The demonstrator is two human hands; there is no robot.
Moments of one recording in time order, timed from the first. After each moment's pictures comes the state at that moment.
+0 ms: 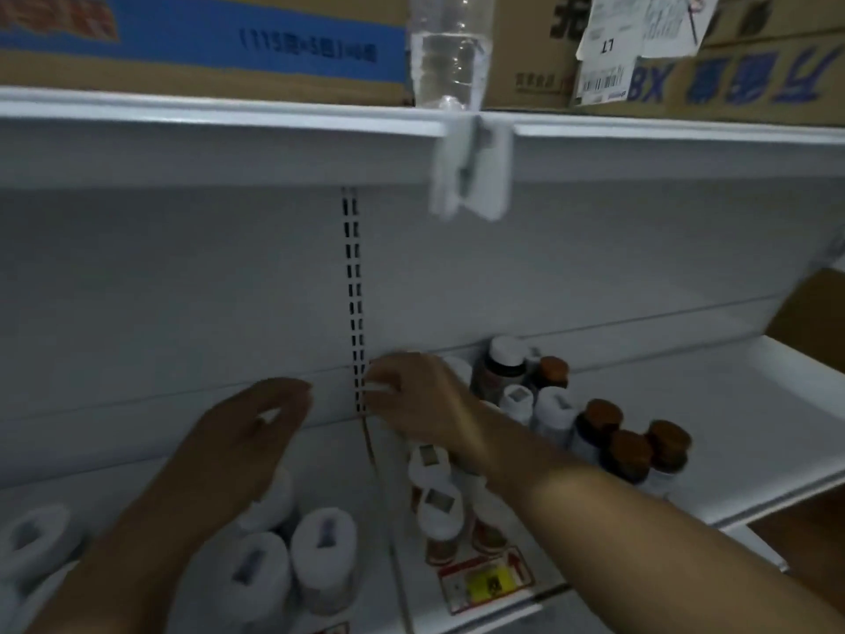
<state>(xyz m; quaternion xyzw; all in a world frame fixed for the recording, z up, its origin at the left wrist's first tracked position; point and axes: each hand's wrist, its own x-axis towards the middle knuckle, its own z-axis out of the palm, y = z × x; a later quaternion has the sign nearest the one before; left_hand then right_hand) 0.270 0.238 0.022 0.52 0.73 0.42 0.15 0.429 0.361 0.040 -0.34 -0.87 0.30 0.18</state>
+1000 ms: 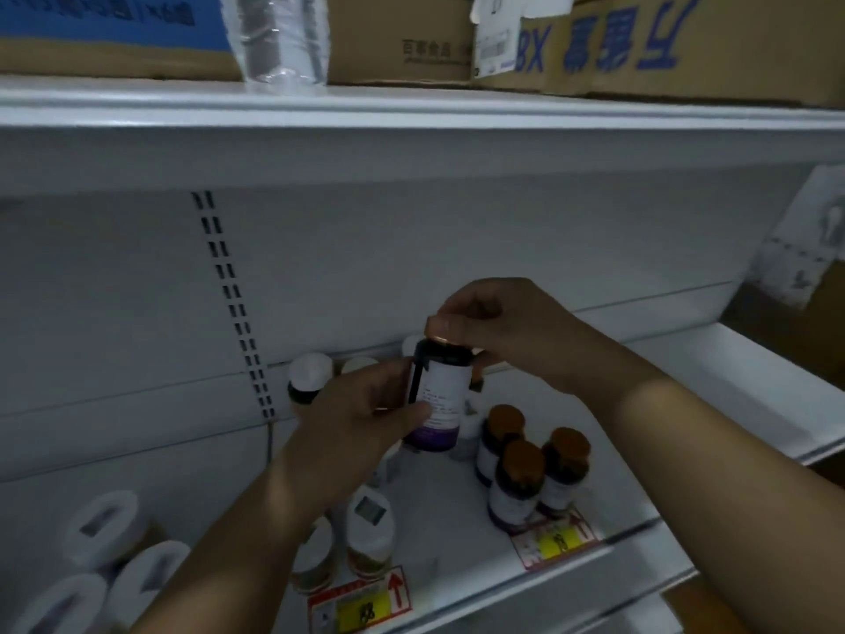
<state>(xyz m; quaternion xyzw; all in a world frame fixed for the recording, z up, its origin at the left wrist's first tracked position) 0.450 0.341 0.040 0.57 0.52 0.53 0.34 0.604 0.451 0.109 -0.31 -0.79 0.46 0.27</state>
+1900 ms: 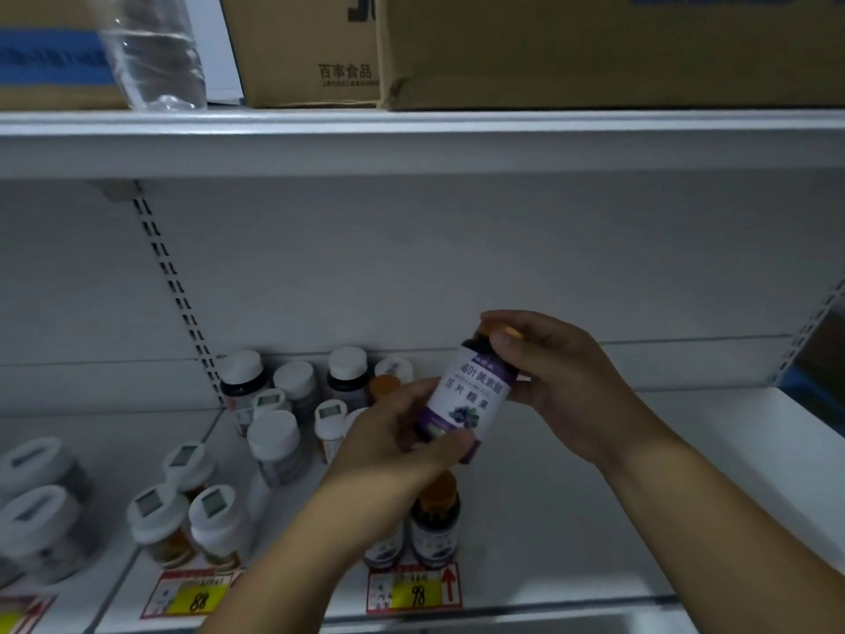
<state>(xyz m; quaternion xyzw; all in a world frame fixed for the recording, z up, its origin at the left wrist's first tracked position) 0.636 0.410 0.039 0.43 0.59 0.60 0.32 0.756 0.542 0.076 -0.16 -0.62 0.69 0.34</state>
